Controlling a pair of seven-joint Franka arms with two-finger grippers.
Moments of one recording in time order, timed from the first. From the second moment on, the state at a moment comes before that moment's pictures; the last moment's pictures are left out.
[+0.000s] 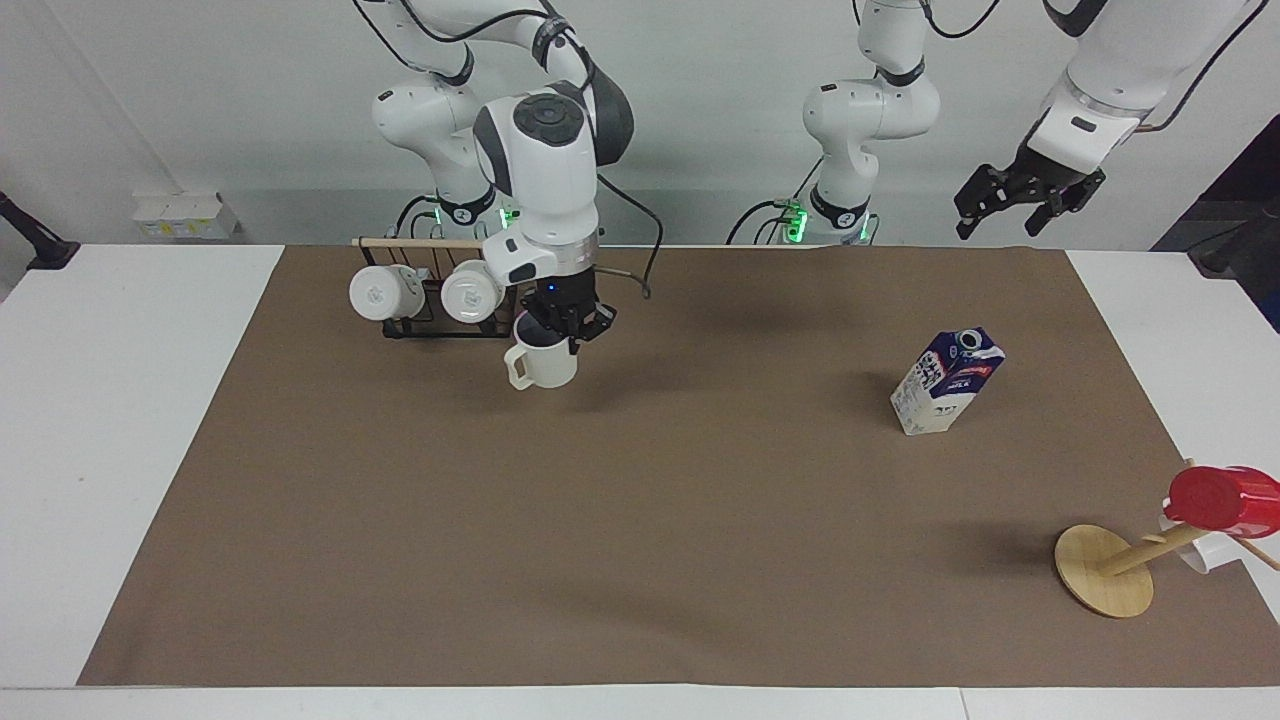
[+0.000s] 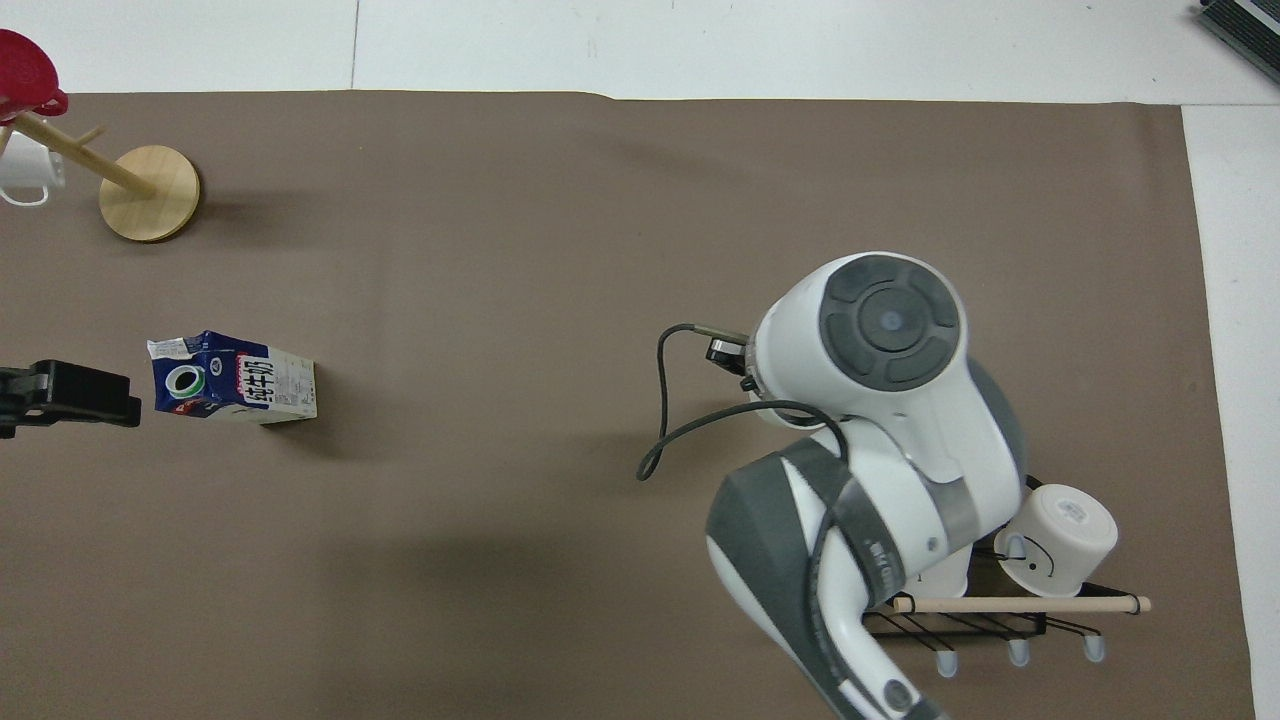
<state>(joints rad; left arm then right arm) 0.01 -0.16 -0.04 -1.73 -0.03 1.50 -0.07 0.63 0.14 -0.13 -1.81 -0.03 1.99 0.89</state>
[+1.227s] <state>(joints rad) 0.04 -0.22 -0.03 -2.20 -0.02 2.07 0.09 0.82 0.40 -0.13 -1.71 -0.08 2.20 1.24</state>
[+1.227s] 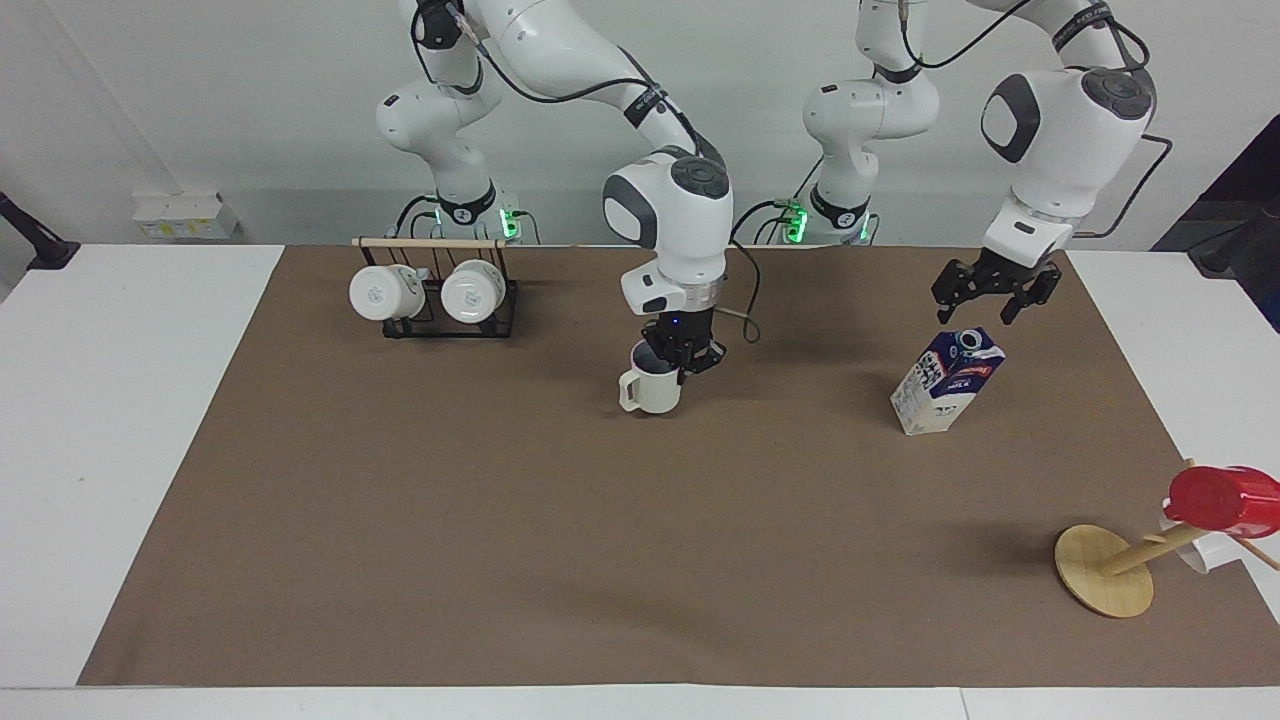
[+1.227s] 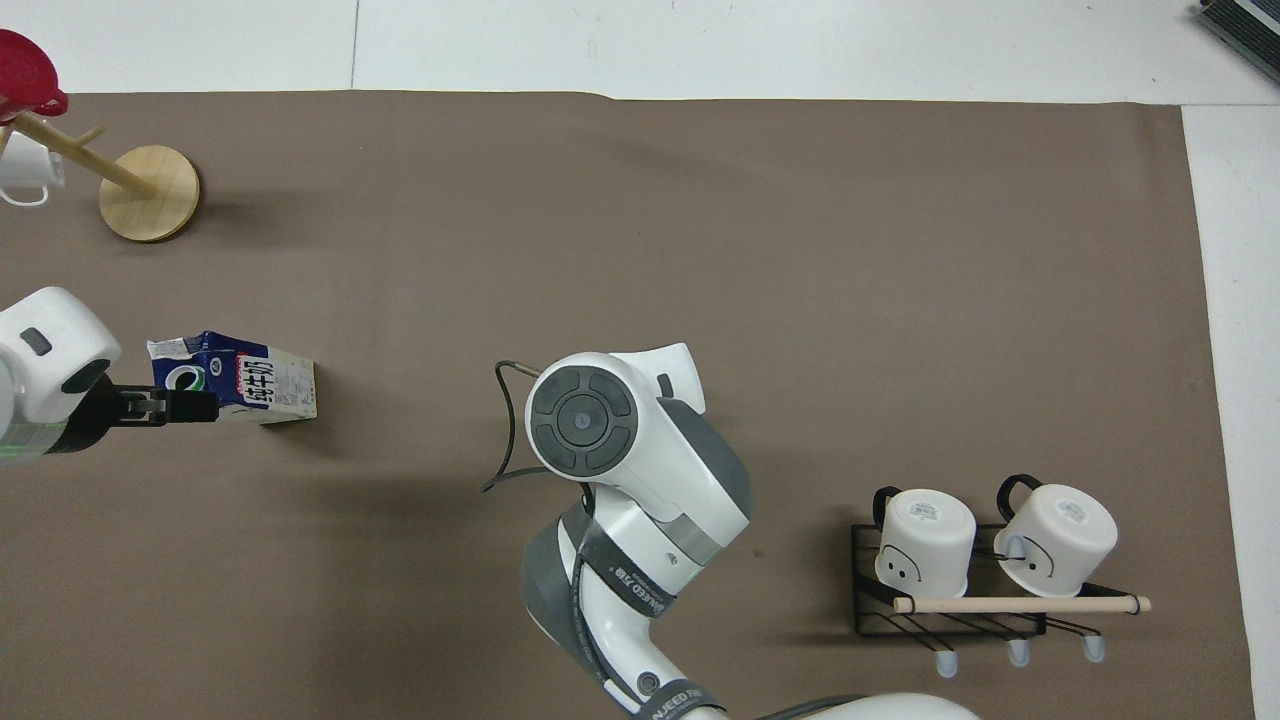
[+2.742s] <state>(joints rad) 0.04 -0.19 -0.04 -2.19 -0.02 2.07 0.10 0.79 0.40 -0.14 -1.73 -0.05 2.24 1.13</state>
